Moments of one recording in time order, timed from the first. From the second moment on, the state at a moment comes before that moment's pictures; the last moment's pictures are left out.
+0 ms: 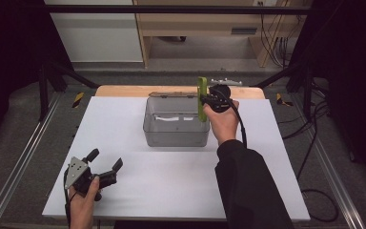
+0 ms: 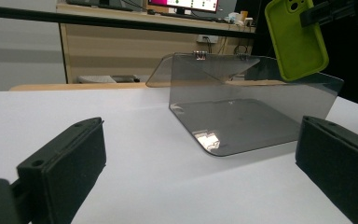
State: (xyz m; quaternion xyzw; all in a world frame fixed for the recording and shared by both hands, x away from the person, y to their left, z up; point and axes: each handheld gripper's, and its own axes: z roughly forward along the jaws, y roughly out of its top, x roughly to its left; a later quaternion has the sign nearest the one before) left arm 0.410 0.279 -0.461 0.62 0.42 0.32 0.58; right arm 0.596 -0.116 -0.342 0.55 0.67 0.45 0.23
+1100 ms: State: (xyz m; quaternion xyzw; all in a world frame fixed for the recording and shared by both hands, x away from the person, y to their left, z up) left arm 0.410 0.276 -0.461 0.62 0.42 0.32 0.58; right arm 0.590 -0.120 -0.364 0.56 0.68 0.42 0.24
